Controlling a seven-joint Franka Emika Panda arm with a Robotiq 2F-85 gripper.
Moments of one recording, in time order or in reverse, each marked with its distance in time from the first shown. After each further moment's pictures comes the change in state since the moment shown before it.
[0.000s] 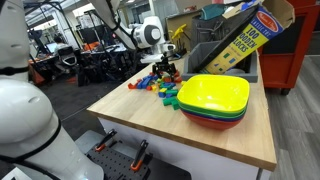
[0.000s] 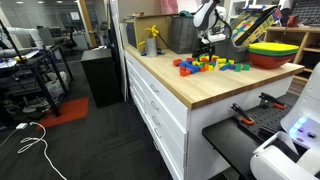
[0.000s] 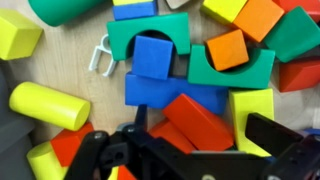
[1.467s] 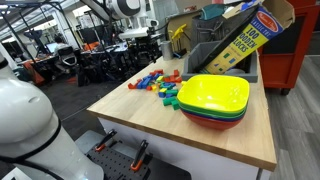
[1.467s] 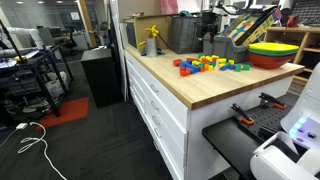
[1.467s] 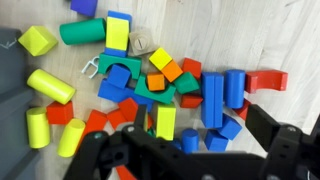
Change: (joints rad) arm 0.002 -0.400 0.055 -0.157 0.144 -0.233 -0.332
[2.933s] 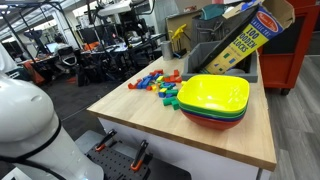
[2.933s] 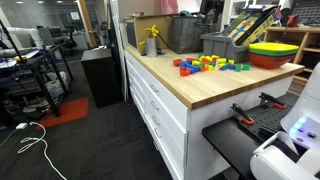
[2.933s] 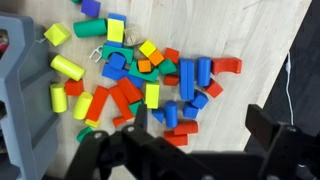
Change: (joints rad) arm 0.030 -0.253 -0.002 -0.021 0.013 -0.113 0.021
